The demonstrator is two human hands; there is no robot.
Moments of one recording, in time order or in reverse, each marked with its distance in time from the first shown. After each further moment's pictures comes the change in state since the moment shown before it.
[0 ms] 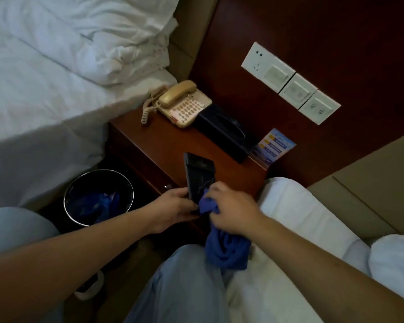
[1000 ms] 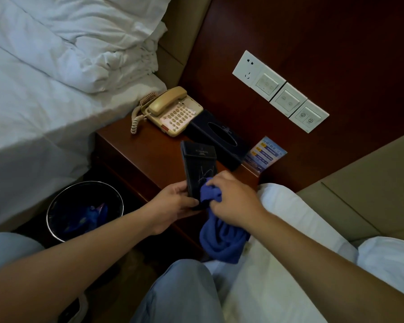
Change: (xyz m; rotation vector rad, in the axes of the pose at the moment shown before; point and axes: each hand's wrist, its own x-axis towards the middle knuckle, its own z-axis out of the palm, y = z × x) left_hand 0.009 0.042 0.005 0.007 -0.051 0.108; right_hand 0.020 0.000 -0.043 0.217 0.161 0.116
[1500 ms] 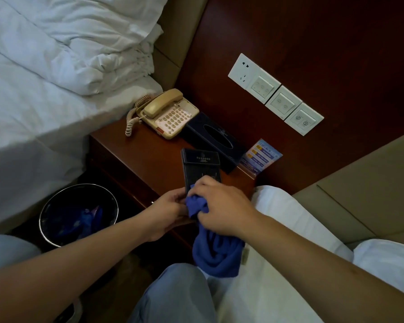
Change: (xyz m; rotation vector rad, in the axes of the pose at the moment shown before) left_hand 0.001 -0.004 0.010 0.016 -0.007 -0.014; right_hand -0.006 -0.017 -0.013 -0.105 -0.105 -0.172
